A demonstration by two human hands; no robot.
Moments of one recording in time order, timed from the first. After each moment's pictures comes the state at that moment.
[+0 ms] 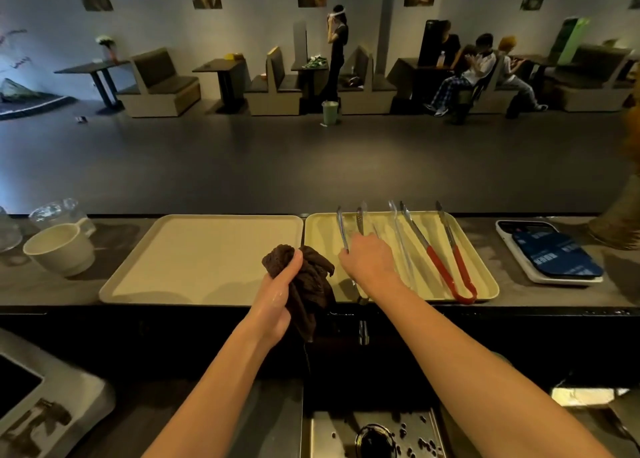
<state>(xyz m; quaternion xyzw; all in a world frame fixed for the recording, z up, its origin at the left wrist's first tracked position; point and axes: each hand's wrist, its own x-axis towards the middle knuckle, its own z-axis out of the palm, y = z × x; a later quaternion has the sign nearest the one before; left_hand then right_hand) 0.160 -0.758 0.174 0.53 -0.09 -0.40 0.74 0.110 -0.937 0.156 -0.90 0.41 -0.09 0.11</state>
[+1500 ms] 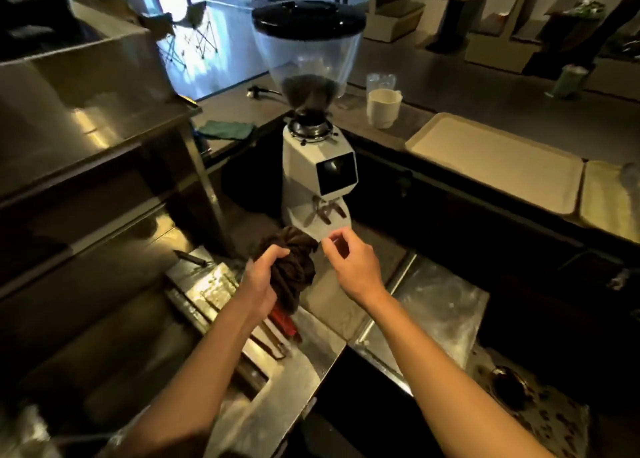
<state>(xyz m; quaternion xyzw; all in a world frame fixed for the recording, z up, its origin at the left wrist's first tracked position) 0.118 -0.229 0.096 0.52 0.18 -0.14 0.82 0.106 -0.401 0.093 -0.87 0.03 -0.09 0.48</state>
